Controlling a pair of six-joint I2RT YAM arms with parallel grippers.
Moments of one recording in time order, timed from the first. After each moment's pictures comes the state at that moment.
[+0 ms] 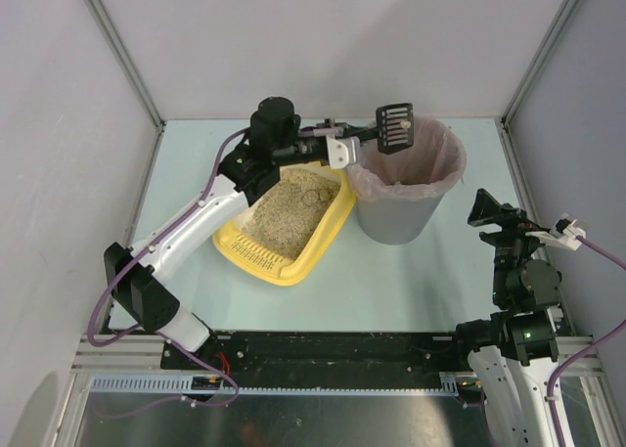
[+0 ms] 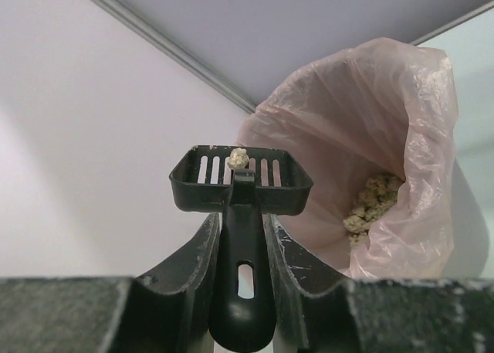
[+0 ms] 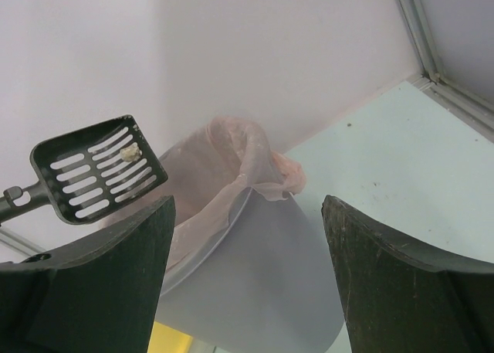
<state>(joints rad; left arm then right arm) -0.67 1.55 1.58 -0.12 0.65 0.81 0.15 0.25 0.57 -0.11 0.34 0.56</state>
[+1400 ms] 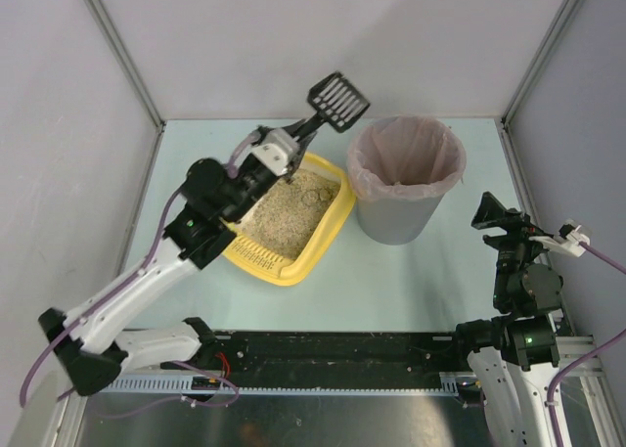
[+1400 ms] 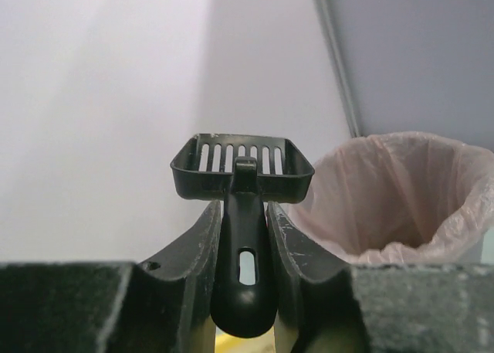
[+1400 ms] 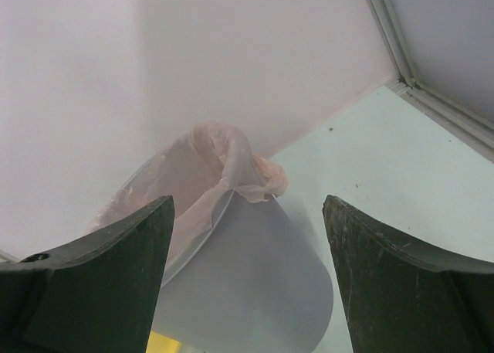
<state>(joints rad) -0.79 1.16 1.23 0.22 0.06 0.44 0.14 0.22 0.57 -0.14 0.38 0.55</state>
